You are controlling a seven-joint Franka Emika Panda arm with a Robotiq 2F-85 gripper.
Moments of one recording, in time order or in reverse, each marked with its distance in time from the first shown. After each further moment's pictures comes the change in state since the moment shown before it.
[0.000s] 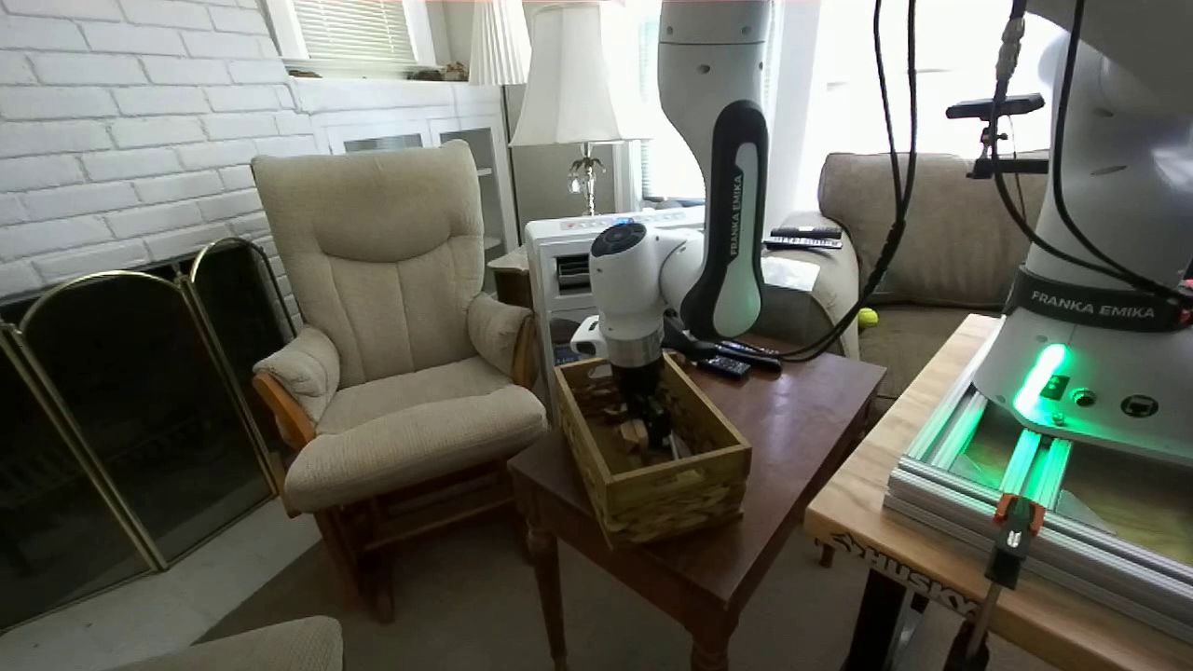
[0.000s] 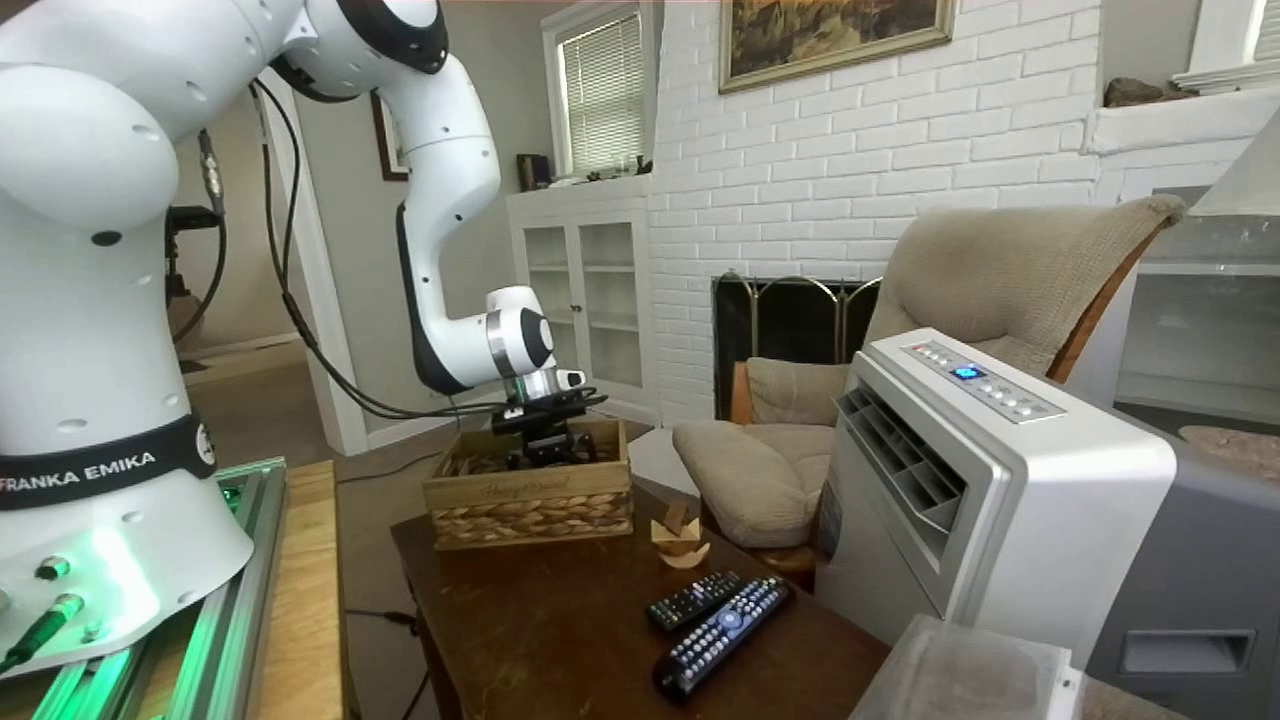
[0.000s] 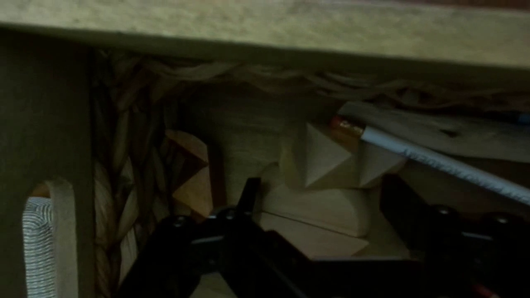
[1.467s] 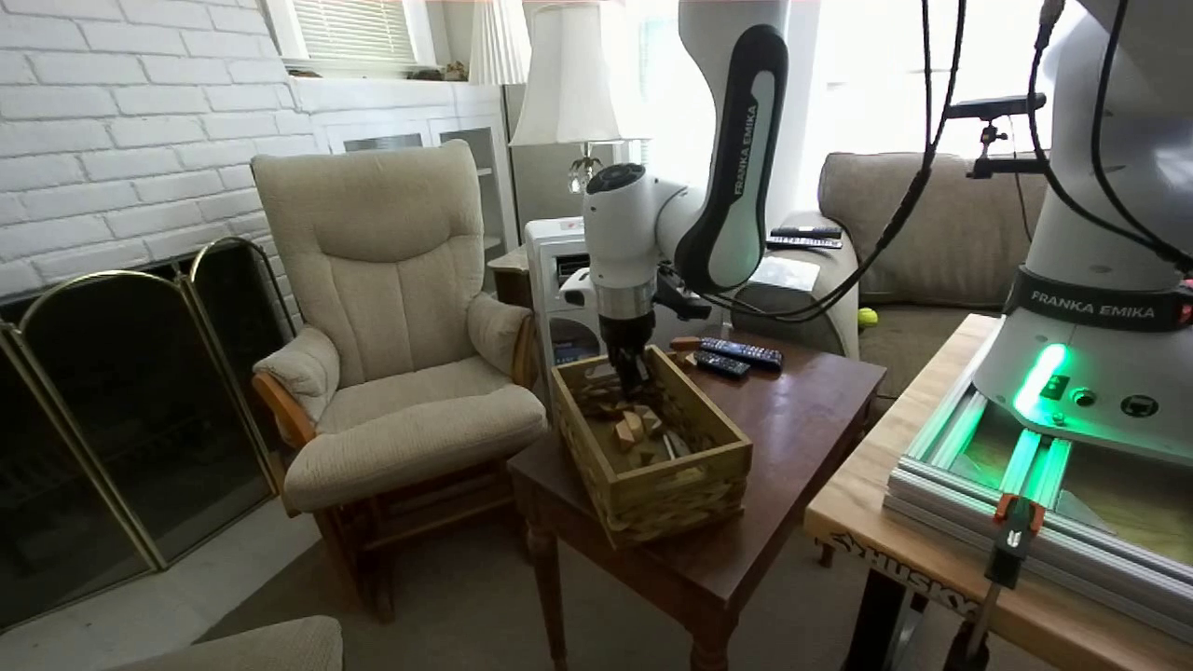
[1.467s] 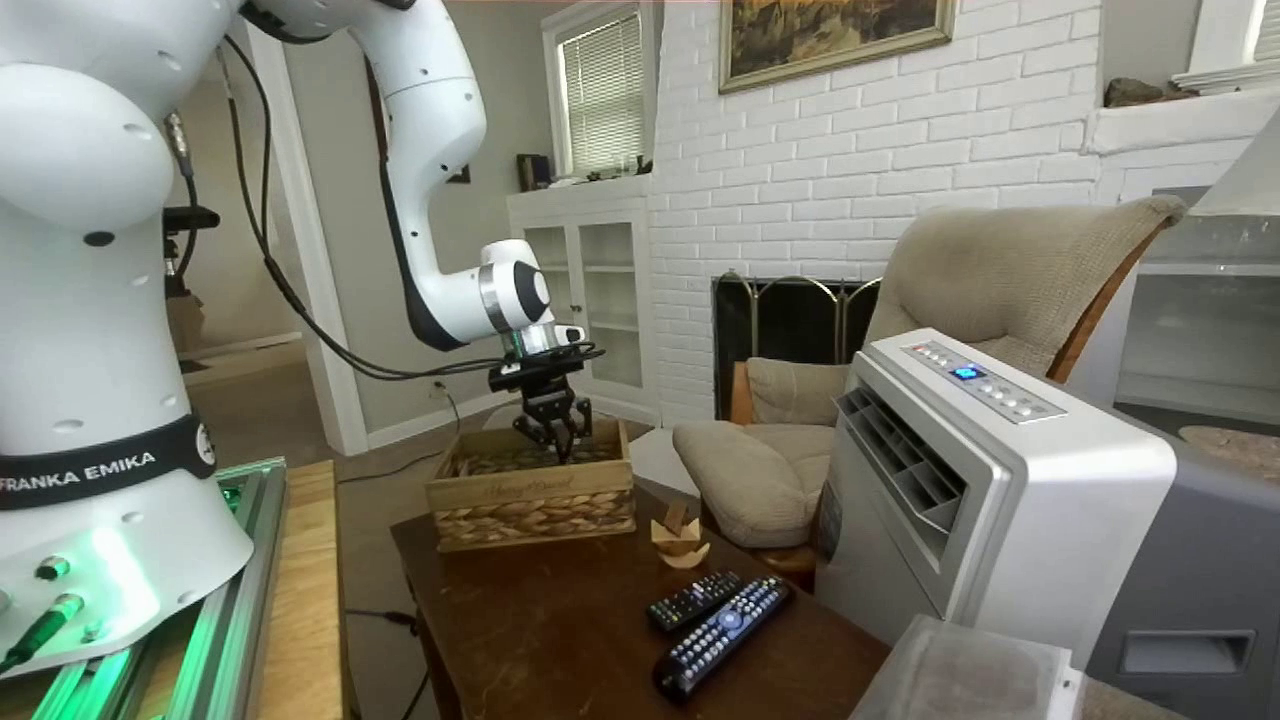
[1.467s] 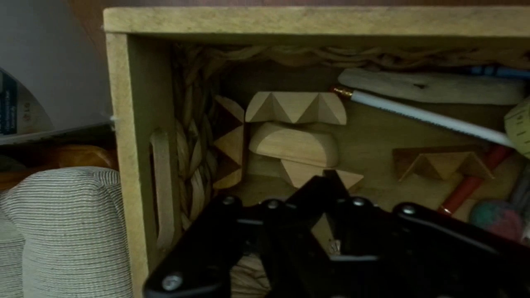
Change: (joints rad) arm -0.038 -0.196 0.036 -0.089 -0.001 -0.045 0.001
